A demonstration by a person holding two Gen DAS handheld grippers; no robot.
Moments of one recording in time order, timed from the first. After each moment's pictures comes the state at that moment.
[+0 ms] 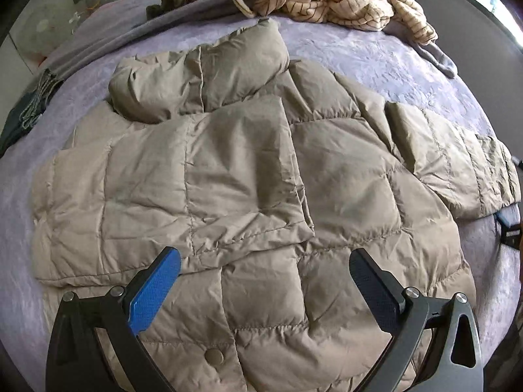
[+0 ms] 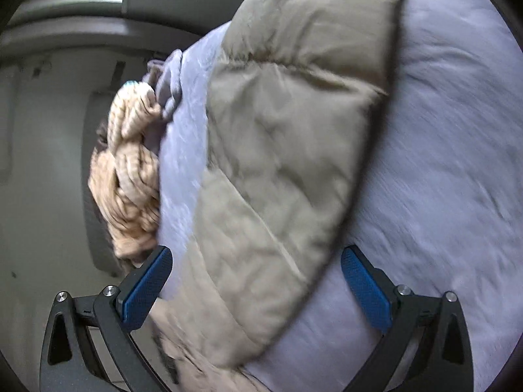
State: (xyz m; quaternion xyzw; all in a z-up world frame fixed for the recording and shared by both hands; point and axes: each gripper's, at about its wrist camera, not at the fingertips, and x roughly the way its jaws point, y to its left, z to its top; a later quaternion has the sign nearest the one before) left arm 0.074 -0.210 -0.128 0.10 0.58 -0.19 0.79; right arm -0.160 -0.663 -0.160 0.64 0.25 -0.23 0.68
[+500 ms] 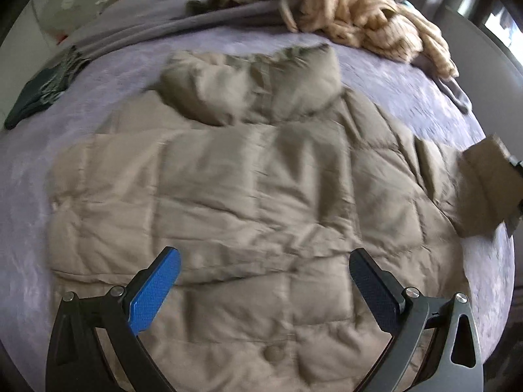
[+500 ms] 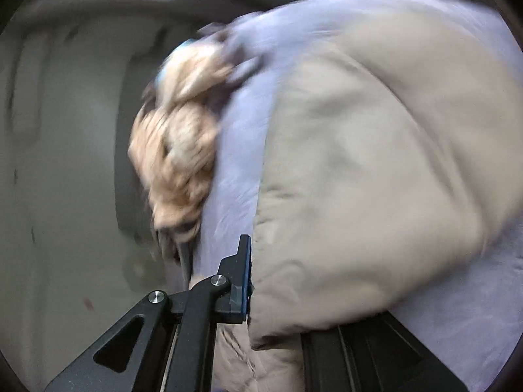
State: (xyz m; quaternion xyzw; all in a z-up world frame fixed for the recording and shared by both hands) left arm 0.100 -0.141 -0.111 0.05 0.56 -0.16 0.81; right arm -0.060 -0.628 -0.094 0.59 0.28 -0.12 0.74
